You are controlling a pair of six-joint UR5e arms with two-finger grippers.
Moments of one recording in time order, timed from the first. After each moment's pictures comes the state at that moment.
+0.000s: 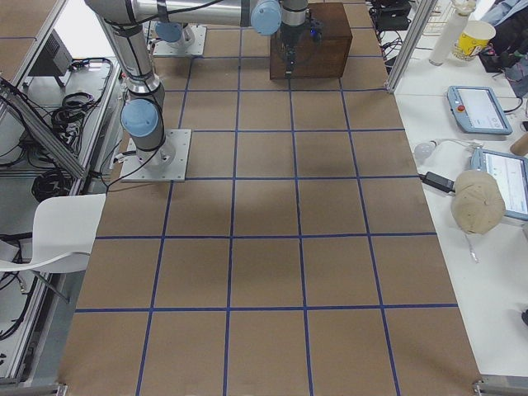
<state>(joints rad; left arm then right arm) -1.54 -1.71 -1.41 -1.66 1.56 0.11 1.65 -1.48 1.58 -1.63 -1.63 0.06</state>
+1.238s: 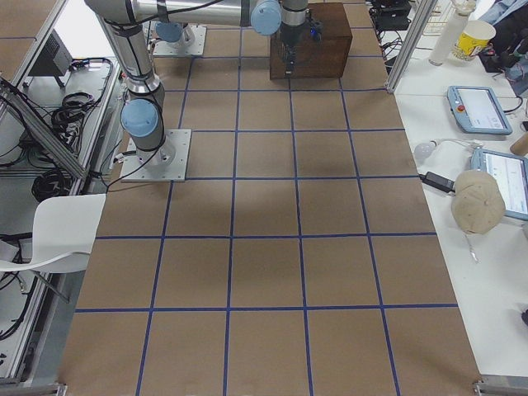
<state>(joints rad) -1.53 -1.67 -1.42 -1.70 1.56 0.12 1.65 -1.48 1.58 -1.62 -1.63 0.06</state>
